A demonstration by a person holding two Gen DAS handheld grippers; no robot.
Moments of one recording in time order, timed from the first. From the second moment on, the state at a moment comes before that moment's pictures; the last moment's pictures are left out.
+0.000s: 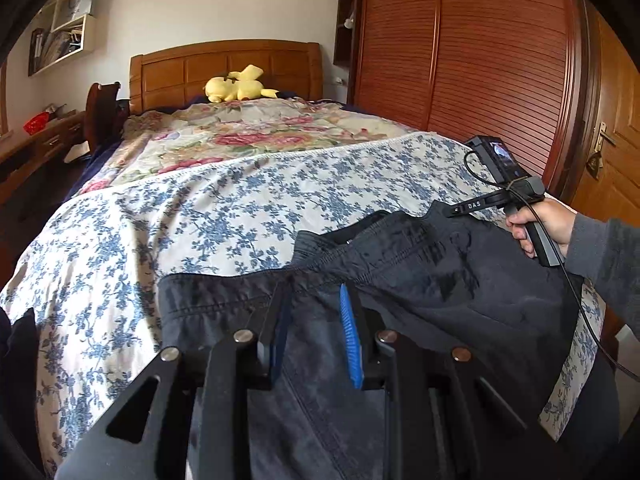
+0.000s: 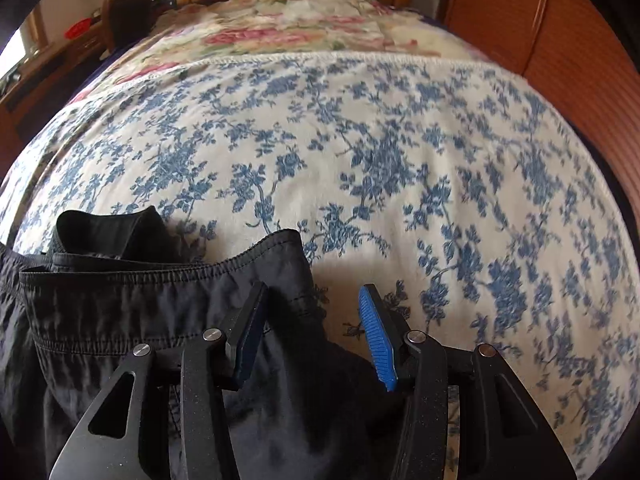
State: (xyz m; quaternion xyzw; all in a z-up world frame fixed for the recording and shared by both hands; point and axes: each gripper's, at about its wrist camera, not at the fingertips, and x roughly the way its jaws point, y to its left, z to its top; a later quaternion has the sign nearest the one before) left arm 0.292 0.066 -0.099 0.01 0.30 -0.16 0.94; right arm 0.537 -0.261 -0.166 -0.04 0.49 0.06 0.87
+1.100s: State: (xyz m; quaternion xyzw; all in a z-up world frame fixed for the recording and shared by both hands) left arm 0.285 0.046 -0.101 0.02 0.31 -0.17 0.93; right arm 0.382 -0.240 -0.119 -0.10 0.44 0.12 0.89
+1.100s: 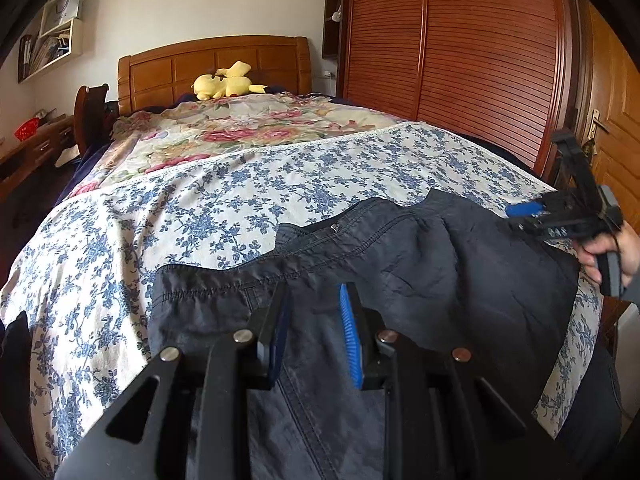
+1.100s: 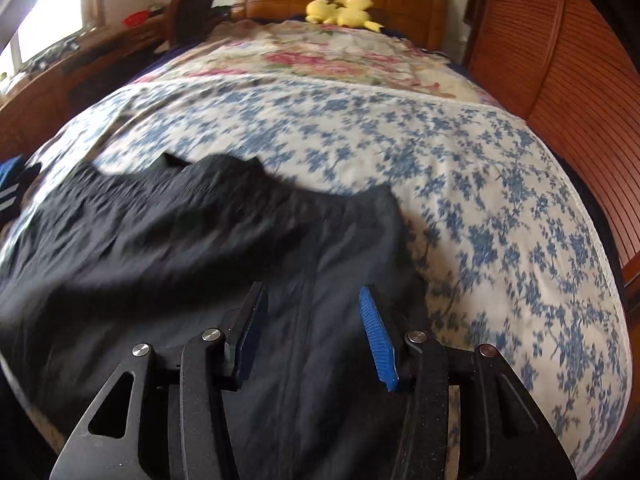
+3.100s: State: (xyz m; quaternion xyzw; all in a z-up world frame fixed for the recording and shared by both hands) left arm 0.147 0.092 -0.164 0.00 0.43 0.02 0.90; right arm 0.284 -0.140 -0.159 -0.12 0.40 0.32 0.85
